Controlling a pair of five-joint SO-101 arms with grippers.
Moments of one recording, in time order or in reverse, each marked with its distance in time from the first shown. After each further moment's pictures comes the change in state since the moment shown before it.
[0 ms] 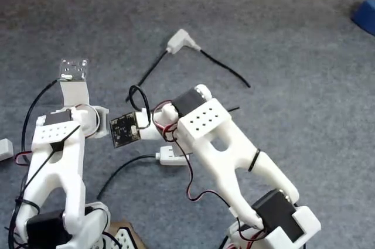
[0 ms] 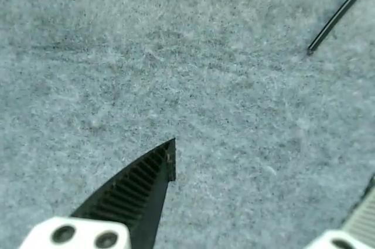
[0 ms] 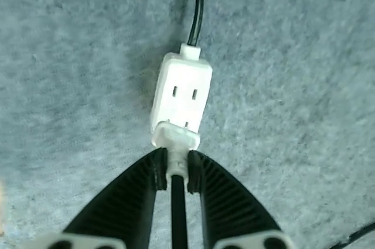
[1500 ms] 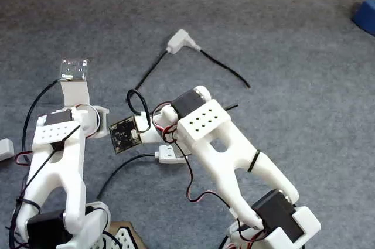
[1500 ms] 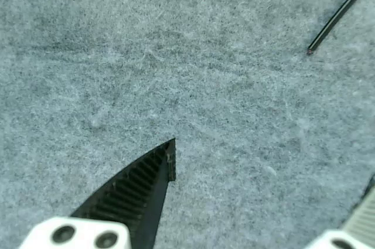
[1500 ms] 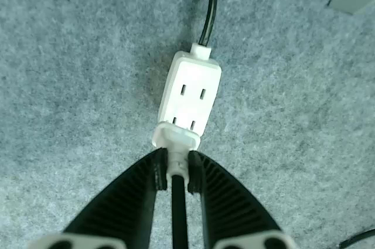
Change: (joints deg) left arm 0.0 0.0 0.0 0.0 0.0; right arm -0.4 -0.4 -0.2 0.5 3.1
